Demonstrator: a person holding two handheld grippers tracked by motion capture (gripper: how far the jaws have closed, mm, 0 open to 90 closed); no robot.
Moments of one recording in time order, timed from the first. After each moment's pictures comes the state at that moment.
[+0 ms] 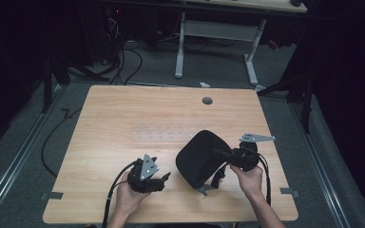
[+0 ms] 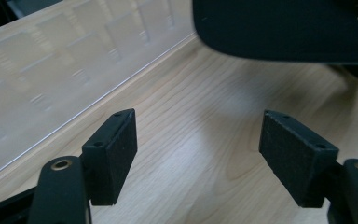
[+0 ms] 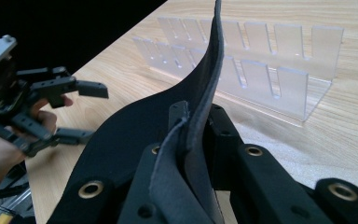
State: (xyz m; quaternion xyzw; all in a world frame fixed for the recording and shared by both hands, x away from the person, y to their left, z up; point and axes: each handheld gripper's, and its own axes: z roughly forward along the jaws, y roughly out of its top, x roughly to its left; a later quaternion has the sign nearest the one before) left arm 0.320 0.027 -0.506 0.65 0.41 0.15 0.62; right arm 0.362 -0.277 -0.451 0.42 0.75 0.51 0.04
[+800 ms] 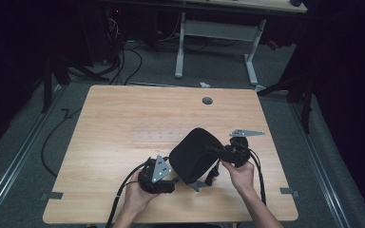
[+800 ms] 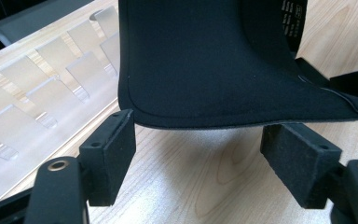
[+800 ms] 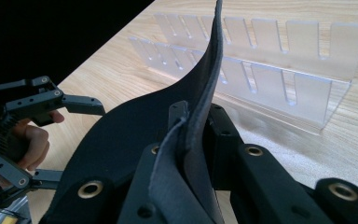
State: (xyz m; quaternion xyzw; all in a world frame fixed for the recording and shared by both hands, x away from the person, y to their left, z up) left arm 0.314 0.001 -0.496 0.67 0.38 0.15 0.63; right arm 0.376 -0.253 -0.449 0.44 0.75 0.49 0.03
